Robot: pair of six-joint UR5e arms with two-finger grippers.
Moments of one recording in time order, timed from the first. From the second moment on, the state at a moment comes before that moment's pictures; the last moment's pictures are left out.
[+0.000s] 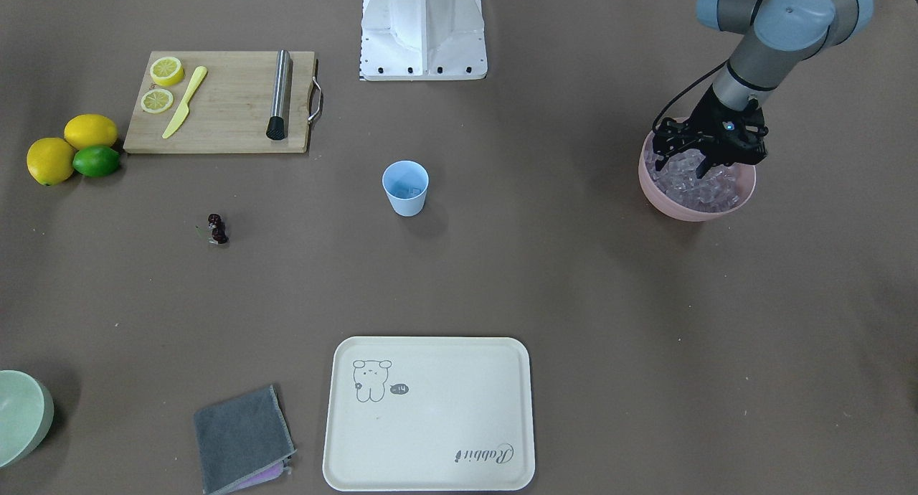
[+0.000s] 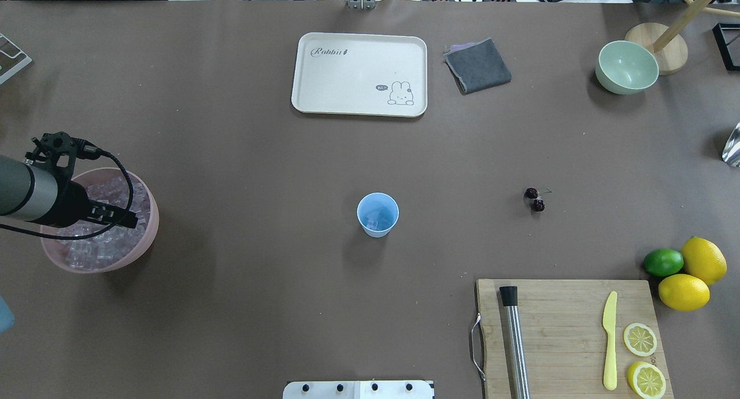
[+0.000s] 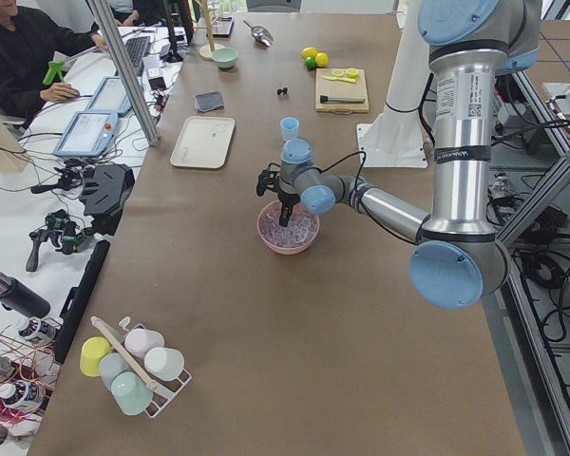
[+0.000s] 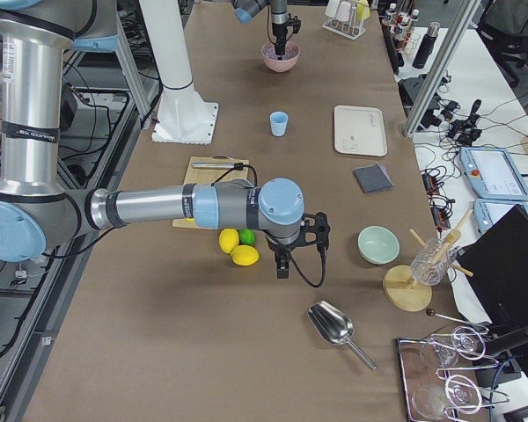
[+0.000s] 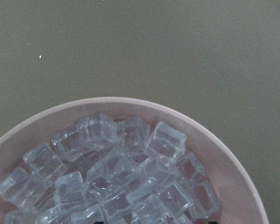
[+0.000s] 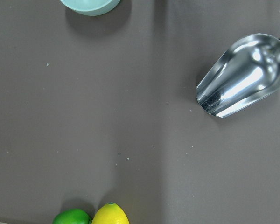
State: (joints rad) left arm -0.74 -1.54 -1.91 -2.04 -2.01 -0.87; right arm 1.62 -1.70 1.85 -1.68 2.51 -0.05
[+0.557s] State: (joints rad) left arm -0.74 -1.55 -1.90 -2.04 -2.01 -0.87; right arm 1.62 -1.70 1.85 -1.67 2.51 -0.05
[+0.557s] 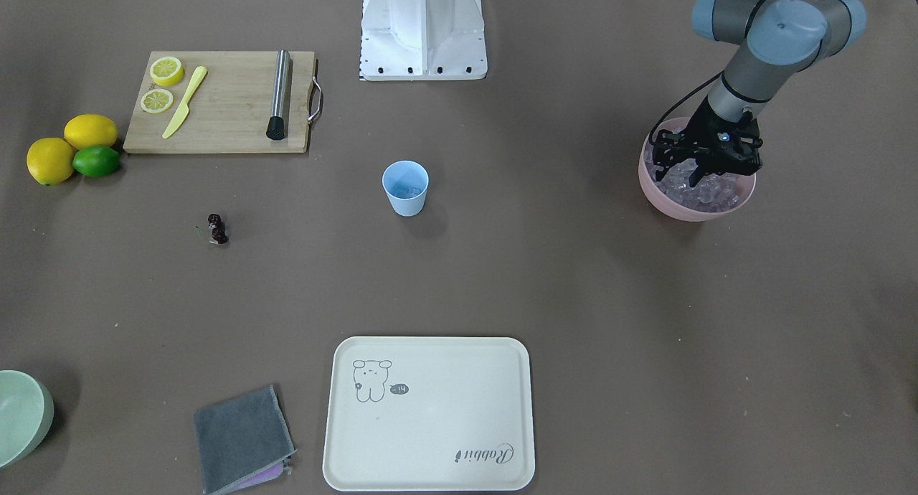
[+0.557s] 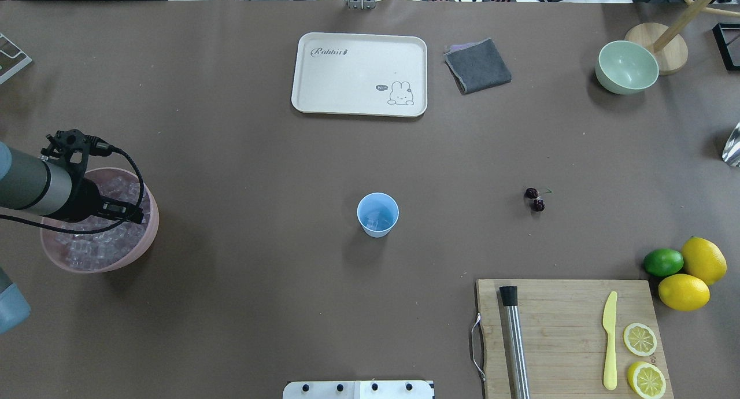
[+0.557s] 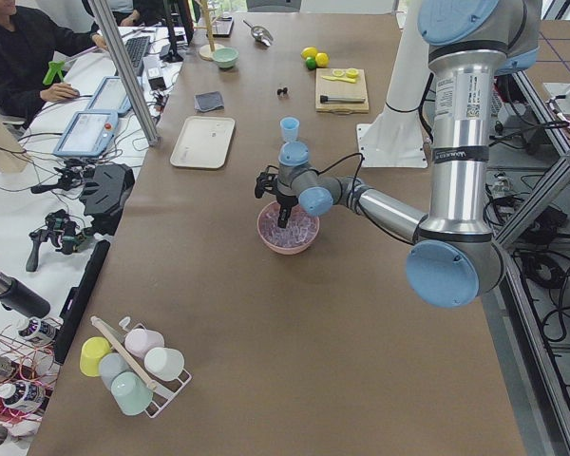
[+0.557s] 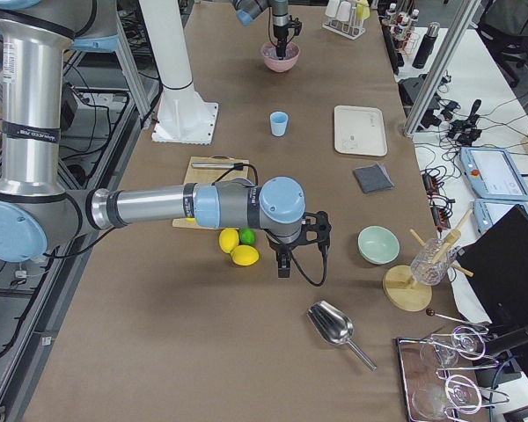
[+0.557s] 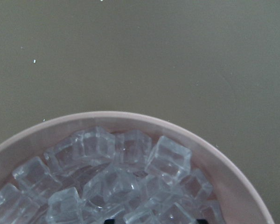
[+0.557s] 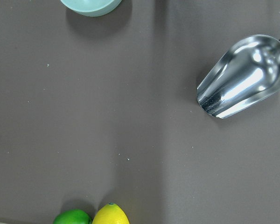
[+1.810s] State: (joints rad) left arm -0.77 -1.53 -1.93 -2.04 -2.01 -0.87; right arm 1.62 -1.70 1.85 -1.67 2.51 -0.05
